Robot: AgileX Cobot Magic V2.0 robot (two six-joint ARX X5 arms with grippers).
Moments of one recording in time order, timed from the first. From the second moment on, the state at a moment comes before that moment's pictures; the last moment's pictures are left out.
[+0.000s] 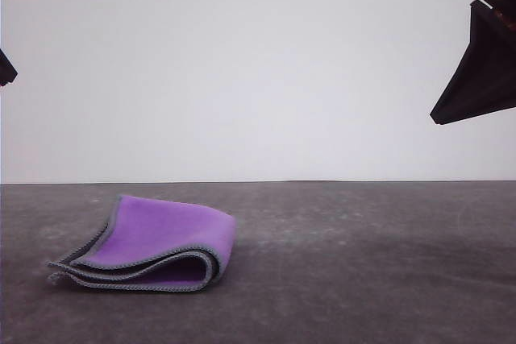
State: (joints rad) left_arx -0.40 0.60 0.57 -0.53 0.15 -0.28; right_arx 0.45 0.80 0.49 -0.26 -0.23 0.12
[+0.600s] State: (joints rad) left_arx -0.06 0.19 0.23 -0.30 0.13 -0.06; right_arx 0.45 0.80 0.49 -0.26 -0.23 0.12
